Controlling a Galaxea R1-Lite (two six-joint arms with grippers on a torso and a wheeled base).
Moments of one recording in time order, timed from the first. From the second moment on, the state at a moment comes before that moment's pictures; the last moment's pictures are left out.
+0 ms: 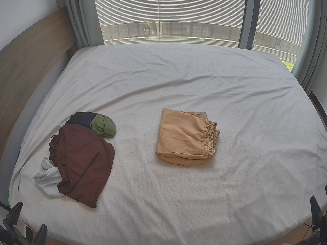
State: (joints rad) left arm -0.01 0.02 -0.02 -0.09 -0.26 -0.10; right arm -0.04 0.06 -0.02 -0.12 0.10 0.15
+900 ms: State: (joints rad) left arm 0.00 0.02 -0.02 0.00 0.02 -0.01; right arm 0.00 0.01 -0.02 -0.06 0.04 0.04
